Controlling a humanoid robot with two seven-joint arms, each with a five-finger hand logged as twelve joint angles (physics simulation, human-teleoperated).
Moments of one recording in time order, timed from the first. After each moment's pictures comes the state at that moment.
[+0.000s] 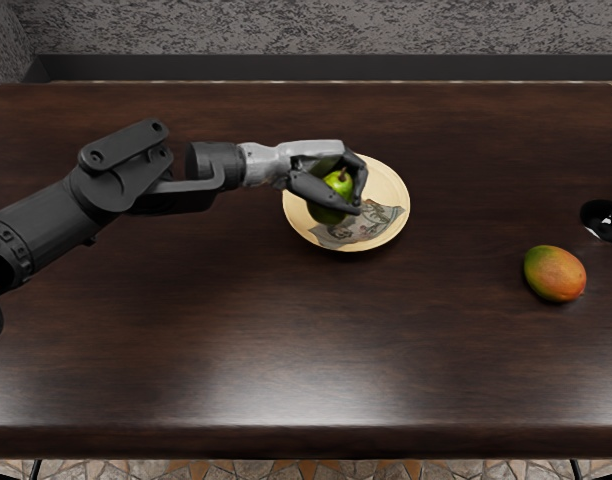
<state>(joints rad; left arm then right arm) -1.24 0.02 -0.04 -0.47 0.70 -0.61 -0.46 -0.04 0.00 -0.06 0.17 0.03 -0.14 -0.03</state>
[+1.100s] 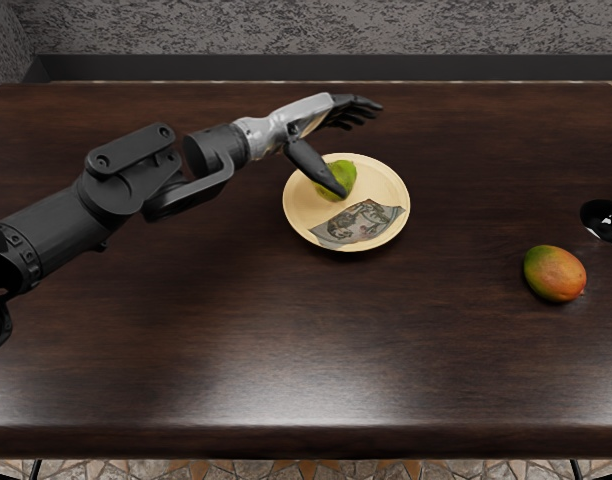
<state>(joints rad) -1.22 0.00 -0.07 -0.49 0.65 -0.26 -0.45 -0.04 0.00 -0.06 0.17 0.03 -0.14 -0.03</state>
